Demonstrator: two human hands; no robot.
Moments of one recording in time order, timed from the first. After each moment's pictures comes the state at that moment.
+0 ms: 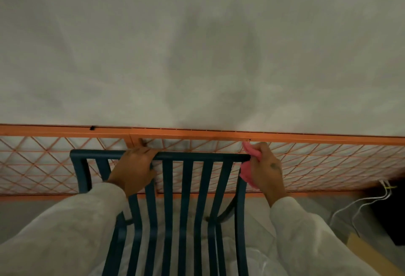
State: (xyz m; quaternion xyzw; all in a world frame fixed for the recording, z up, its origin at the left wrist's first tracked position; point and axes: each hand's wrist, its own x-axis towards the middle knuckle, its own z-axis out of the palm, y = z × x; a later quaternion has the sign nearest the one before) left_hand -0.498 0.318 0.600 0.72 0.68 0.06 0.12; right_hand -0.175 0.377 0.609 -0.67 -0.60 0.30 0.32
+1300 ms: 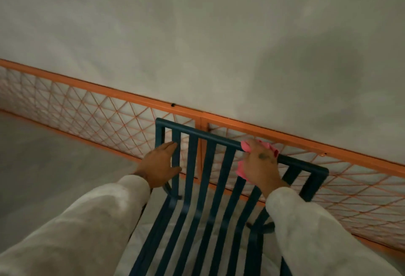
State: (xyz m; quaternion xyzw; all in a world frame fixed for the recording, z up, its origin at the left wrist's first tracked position) left_hand -0.545 0.219 0.597 0.52 0.82 0.09 0.21; right_hand -0.319 0.355 0.601 -0.55 -0.78 0.28 0.11
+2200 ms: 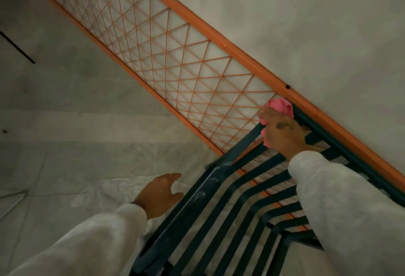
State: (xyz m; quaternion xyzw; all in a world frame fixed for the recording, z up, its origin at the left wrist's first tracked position) left_hand -0.669 -0.045 0.445 0.31 0.81 0.24 0.43; right_hand -0.580 0.278 0.546 -0.31 -0.95 0.05 -0.04
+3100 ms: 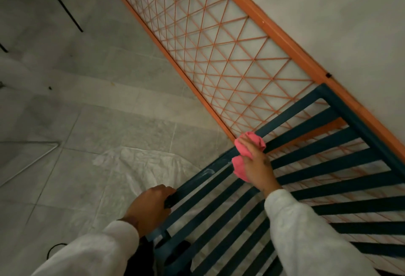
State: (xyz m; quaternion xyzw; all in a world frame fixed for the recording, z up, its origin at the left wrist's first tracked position) left_hand -0.576 -0.105 0.406 0.26 0.86 0.20 0.39; right_hand -0.526 0.189 0.434 -0.34 -0.81 0.47 -0.09
